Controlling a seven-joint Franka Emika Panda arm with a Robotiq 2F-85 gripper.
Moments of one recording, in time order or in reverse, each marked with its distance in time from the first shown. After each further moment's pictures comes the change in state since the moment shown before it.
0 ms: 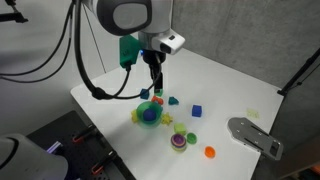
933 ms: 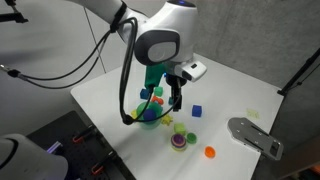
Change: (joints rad) arm -0.040 0.268 -0.067 0.102 -0.047 0.175 0.120
